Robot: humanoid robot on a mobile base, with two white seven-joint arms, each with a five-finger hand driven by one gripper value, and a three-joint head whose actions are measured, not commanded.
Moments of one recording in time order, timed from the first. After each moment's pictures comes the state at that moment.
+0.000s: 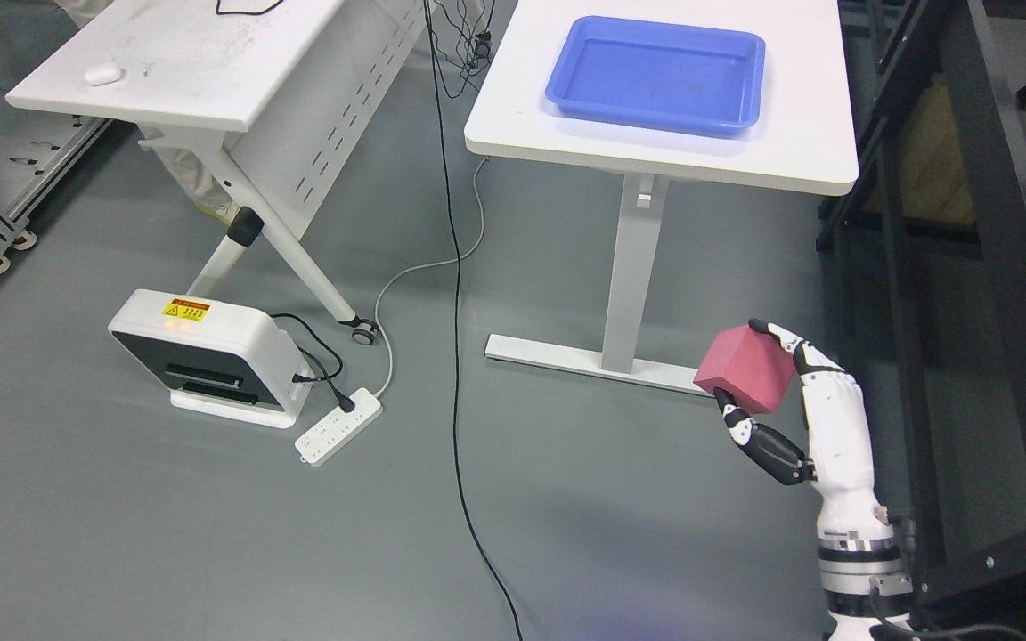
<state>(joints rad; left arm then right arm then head) 0.00 0.00 0.06 -0.08 0.00 -0.10 -0.08 0.23 -0.04 0.12 -1.72 0.79 -0.37 -0.33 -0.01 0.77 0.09</state>
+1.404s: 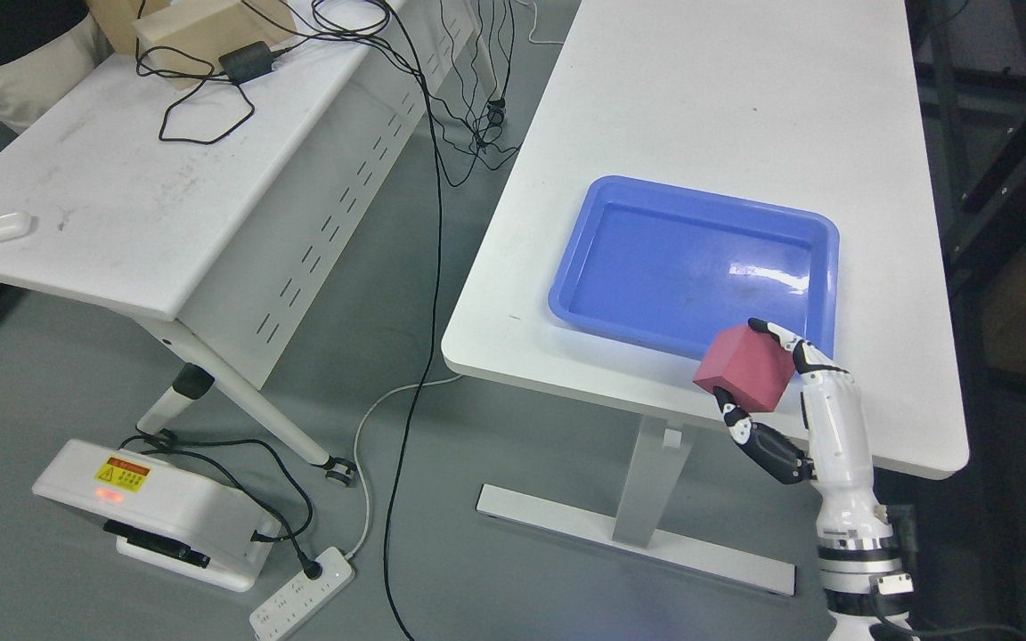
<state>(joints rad) 0.00 0.00 0.06 -0.08 0.00 -0.10 -0.08 0.23 -0.04 0.12 -1.72 0.79 -0.37 -0.32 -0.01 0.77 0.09</state>
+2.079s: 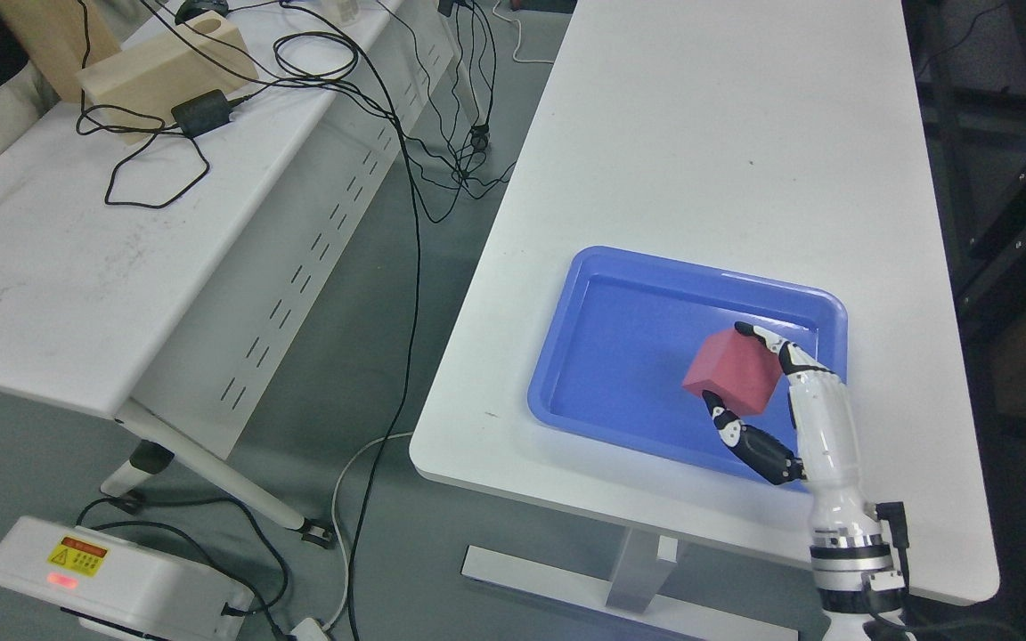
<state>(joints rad) 0.00 0.00 0.06 -0.08 0.00 -0.10 -0.08 0.22 -0.03 0.13 -1.72 0.79 -0.36 -0.26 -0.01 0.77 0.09</state>
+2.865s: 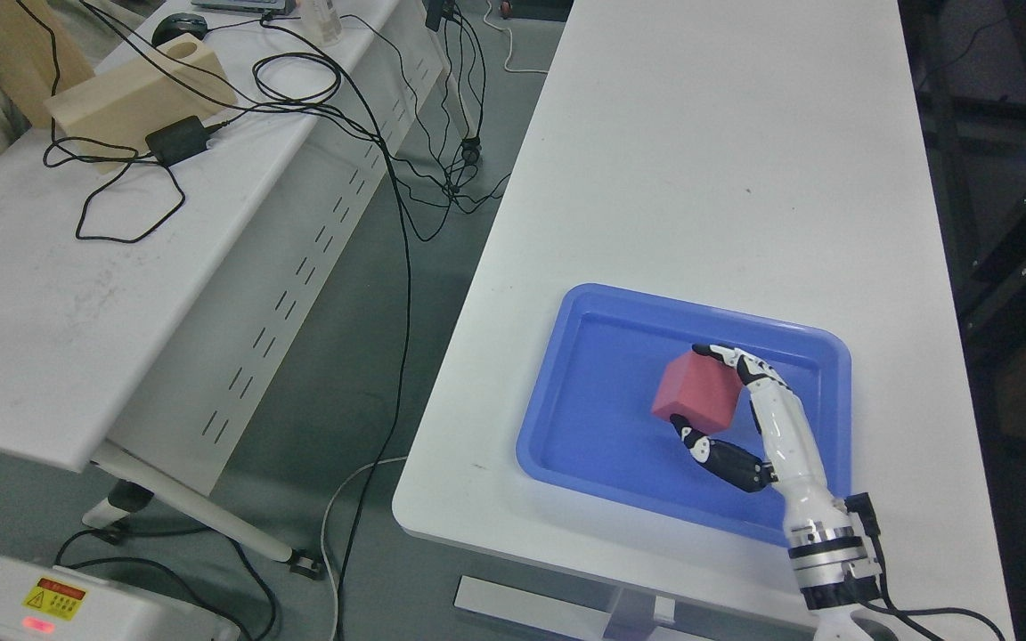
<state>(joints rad) 0.00 0.00 0.06 -0.08 0.00 -0.10 -0.08 0.22 -0.01 0.13 -1.72 0.66 -0.31 -0.05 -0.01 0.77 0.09</state>
